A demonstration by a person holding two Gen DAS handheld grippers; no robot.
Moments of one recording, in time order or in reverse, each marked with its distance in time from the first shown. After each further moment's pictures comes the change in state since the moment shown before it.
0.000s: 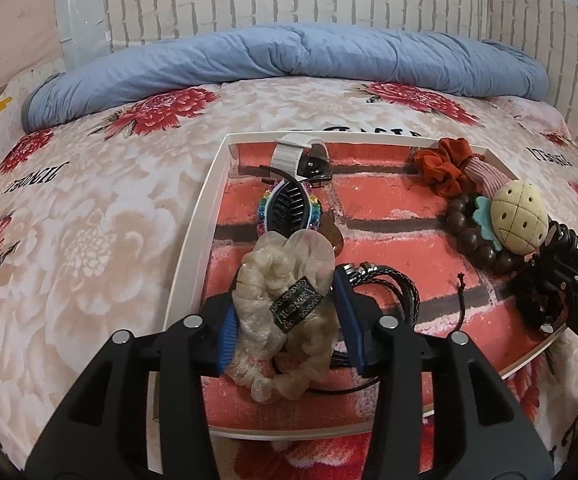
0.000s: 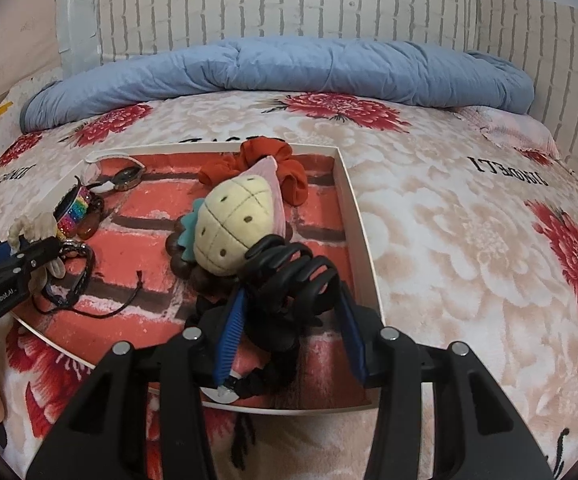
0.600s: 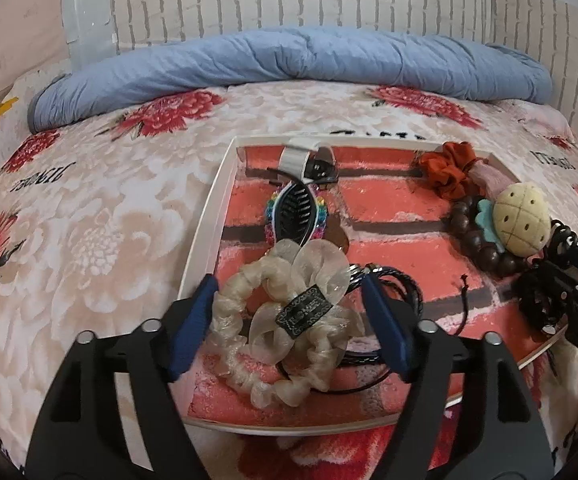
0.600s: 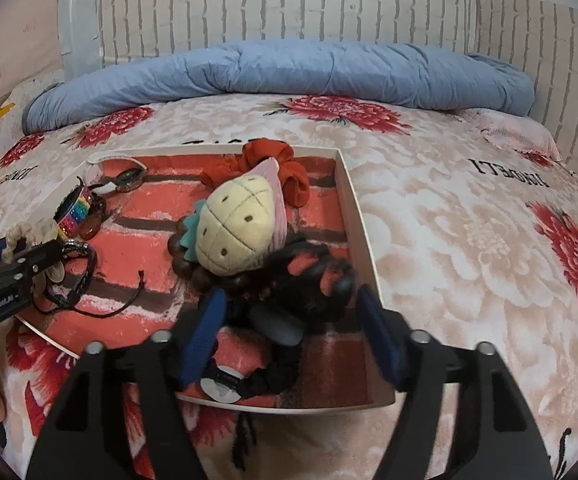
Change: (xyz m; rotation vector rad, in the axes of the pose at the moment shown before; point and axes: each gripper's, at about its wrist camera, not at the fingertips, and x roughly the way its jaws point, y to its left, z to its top) left arm -0.006 0.001 -0.001 -0.006 -0.021 0.018; right arm -0.007 0.001 0.001 -0.003 -0.024 -0.007
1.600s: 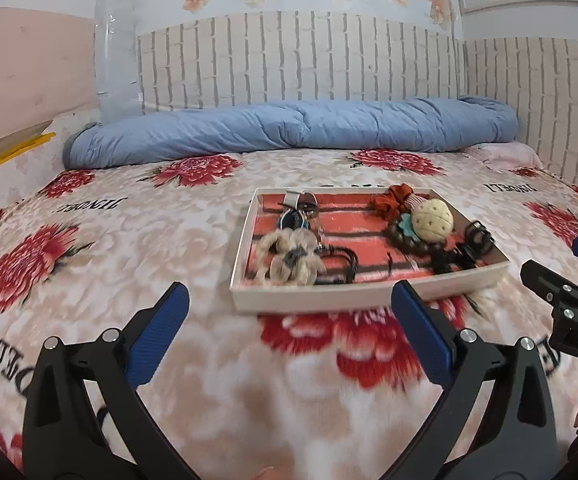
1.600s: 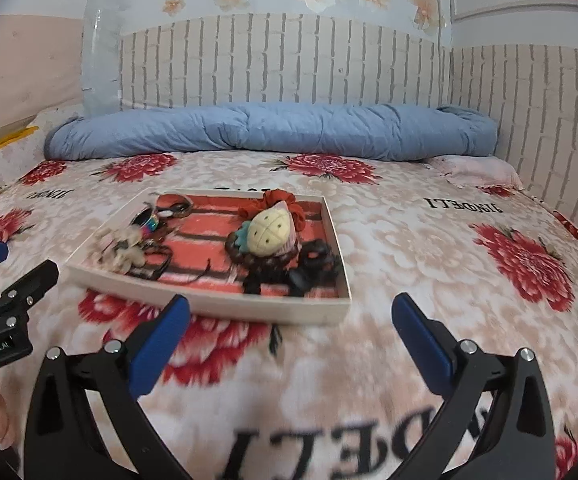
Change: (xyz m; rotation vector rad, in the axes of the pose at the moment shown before) left arm -0.161 -0.002 -0.078 -0.001 -0.254 0.008; right arm -0.150 0.014 -0.058 -0.016 -0.204 -0.035
